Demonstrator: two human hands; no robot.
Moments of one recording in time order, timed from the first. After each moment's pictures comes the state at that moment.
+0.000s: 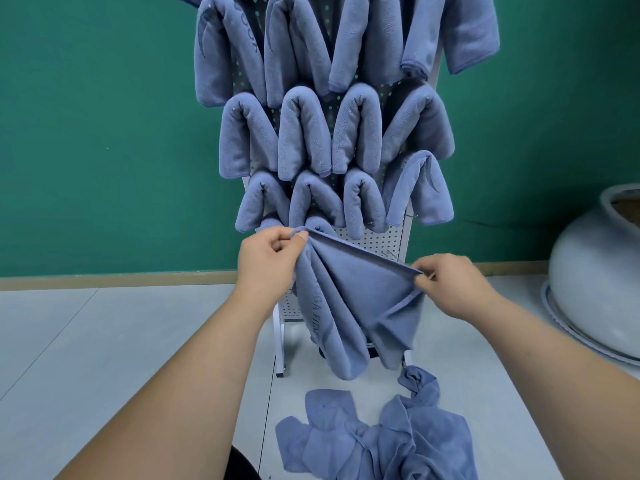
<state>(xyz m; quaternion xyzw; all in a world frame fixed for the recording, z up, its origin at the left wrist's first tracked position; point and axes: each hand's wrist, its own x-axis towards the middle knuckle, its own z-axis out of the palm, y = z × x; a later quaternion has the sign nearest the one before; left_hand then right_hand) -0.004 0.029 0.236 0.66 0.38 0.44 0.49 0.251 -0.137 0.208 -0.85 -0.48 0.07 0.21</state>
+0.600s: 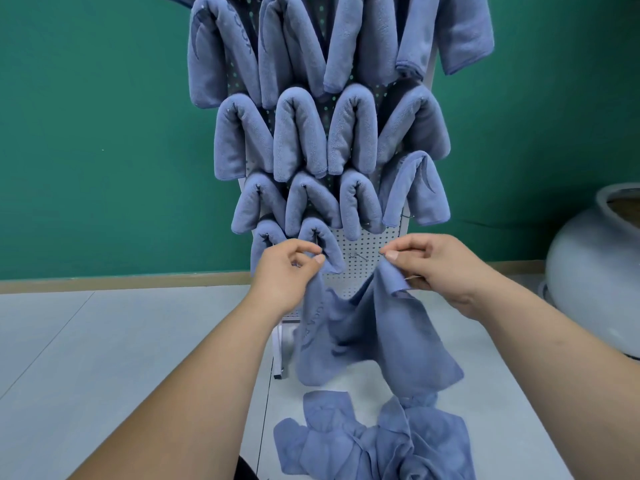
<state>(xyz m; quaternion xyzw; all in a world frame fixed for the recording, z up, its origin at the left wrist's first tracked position) 0.010 0.024 0.219 0.73 0.37 0.34 0.47 0.216 -0.140 0.256 -0.65 -0.39 0.37 0.54</state>
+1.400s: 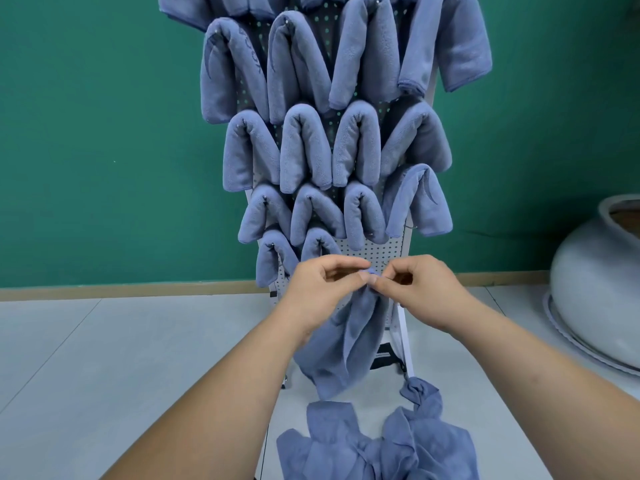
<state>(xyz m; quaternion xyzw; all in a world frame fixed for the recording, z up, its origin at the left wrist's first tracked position) 0.023 -0.021 0.236 0.69 0.23 0.31 0.61 0.195 -0.134 0.245 -0.75 -0.52 0.15 0.39</state>
